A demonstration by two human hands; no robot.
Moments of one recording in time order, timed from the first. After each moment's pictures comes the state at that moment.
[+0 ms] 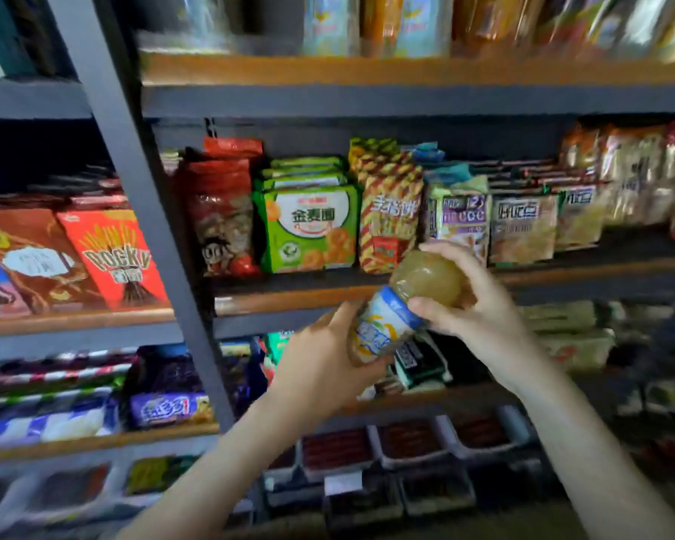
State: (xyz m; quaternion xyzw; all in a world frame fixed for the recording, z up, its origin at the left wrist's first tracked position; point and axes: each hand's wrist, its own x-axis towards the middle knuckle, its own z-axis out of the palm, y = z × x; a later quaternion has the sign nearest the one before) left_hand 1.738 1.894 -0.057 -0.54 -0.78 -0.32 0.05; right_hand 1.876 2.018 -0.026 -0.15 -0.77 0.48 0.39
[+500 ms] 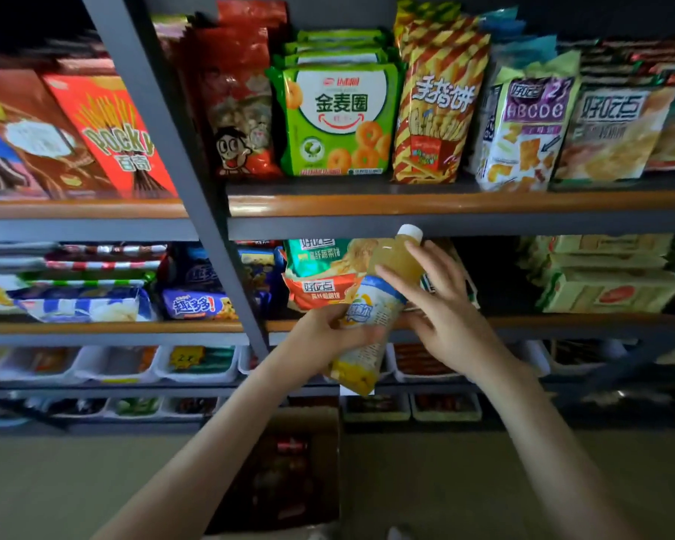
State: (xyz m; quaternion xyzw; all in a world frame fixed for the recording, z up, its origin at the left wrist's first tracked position) left_hand 1.735 1.868 -0.140 -0.32 -0.70 -0.49 -0.41; right_hand 1.861 2.031 -0.159 -0.07 -0.95 0.10 0.28
